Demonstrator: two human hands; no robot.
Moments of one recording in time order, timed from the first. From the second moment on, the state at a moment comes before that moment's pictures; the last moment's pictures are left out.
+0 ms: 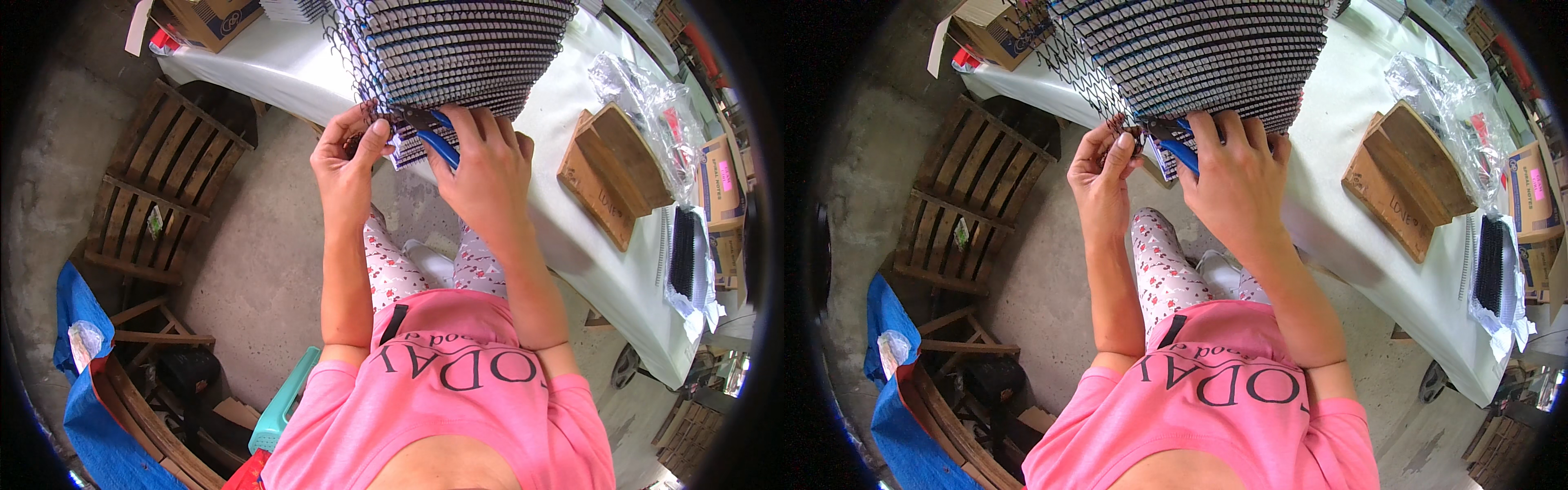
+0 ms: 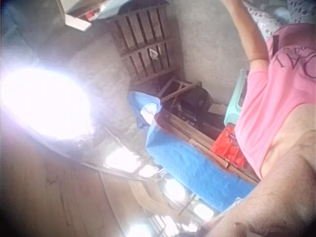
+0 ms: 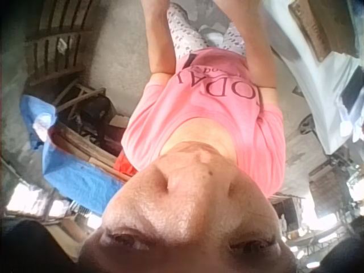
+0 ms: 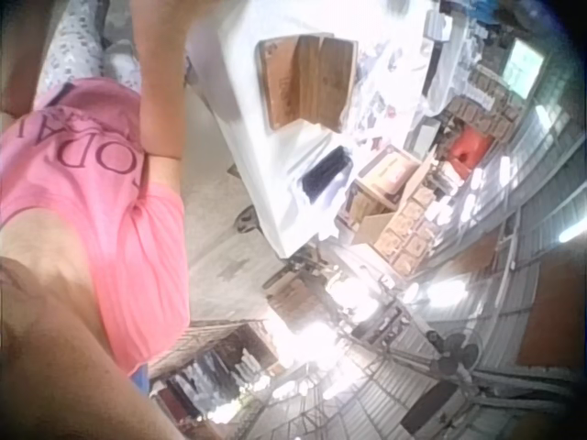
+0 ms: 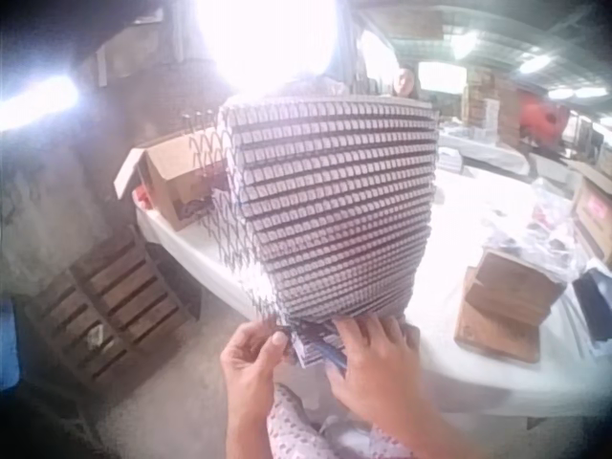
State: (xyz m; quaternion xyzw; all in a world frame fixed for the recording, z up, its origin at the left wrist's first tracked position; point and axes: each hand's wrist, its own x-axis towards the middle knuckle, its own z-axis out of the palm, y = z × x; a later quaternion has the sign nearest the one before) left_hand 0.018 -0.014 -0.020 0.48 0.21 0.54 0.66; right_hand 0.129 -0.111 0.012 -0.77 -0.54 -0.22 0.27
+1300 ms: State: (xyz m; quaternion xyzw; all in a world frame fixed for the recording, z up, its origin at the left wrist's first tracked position) left_hand 0.018 -0.009 -0.012 0.48 0.22 0.52 0.67; right_hand 0.128 -0.107 0.021 -0.77 -0.54 -0.22 0.27
